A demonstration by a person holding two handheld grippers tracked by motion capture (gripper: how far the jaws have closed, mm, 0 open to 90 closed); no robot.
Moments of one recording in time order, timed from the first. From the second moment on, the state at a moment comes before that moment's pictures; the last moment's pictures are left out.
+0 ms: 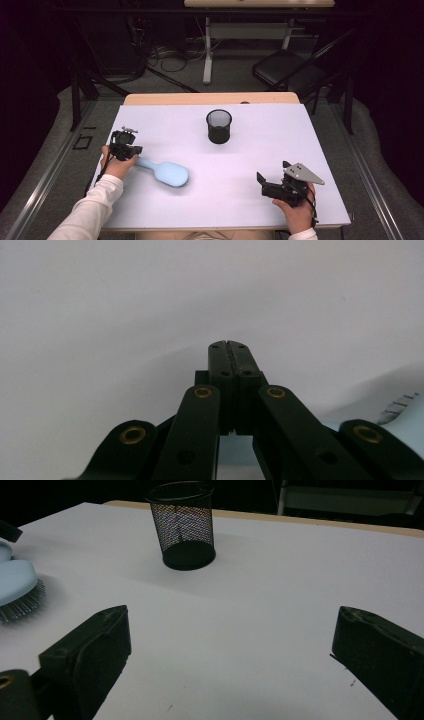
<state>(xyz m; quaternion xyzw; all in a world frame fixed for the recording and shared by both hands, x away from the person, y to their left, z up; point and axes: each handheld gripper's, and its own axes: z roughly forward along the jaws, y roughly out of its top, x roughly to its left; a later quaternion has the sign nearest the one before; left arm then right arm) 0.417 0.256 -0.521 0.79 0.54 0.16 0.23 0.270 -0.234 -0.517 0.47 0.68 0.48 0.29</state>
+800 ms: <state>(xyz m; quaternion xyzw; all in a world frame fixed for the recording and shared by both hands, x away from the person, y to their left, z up) 0.425 0.249 -0.534 0.80 0.54 0.15 0.19 0.270 -0.236 -0.517 0.47 0.68 0.48 0.29</state>
